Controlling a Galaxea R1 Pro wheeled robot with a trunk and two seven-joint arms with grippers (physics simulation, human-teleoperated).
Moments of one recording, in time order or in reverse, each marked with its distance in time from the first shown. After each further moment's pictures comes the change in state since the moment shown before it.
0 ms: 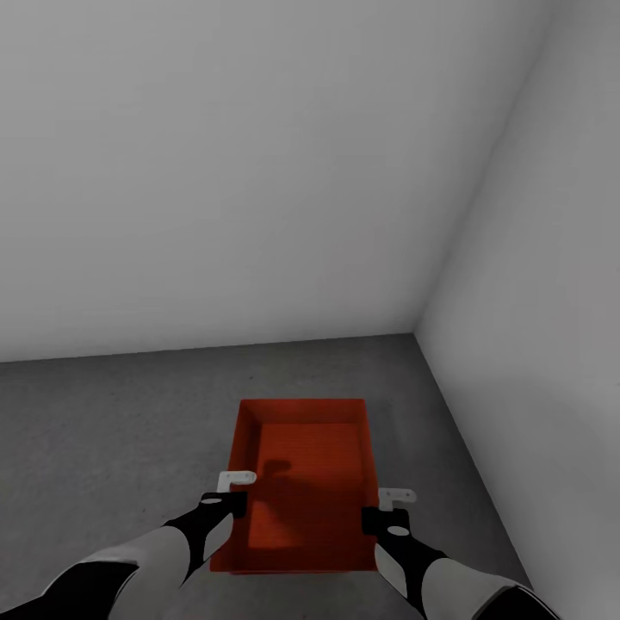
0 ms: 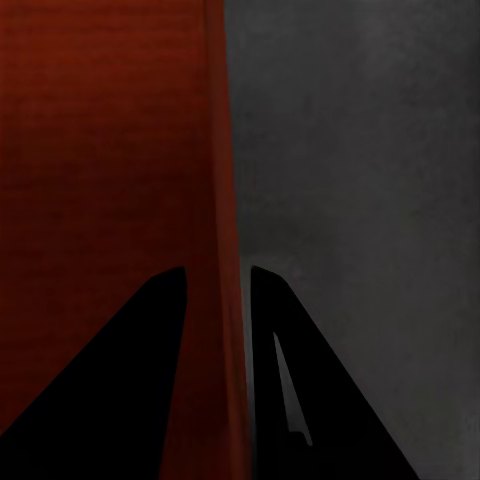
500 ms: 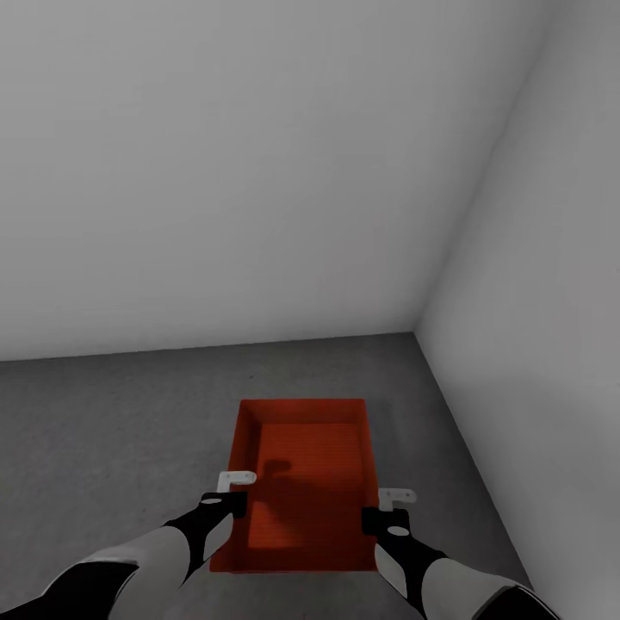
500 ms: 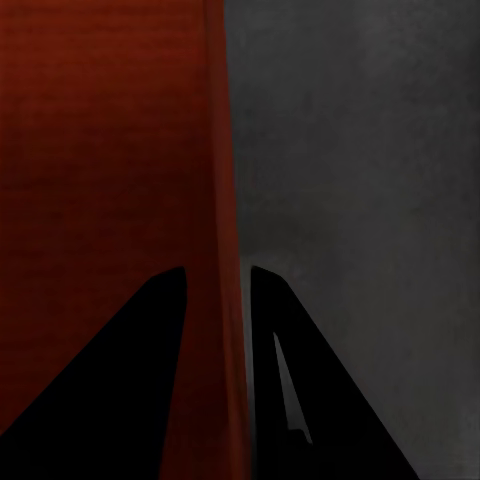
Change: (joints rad) left arm 0.000 0.000 0.001 0.000 -0.001 0.000 0.000; right arm 0.000 0.000 0.000 0.000 0.000 0.000 0.000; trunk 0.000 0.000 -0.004
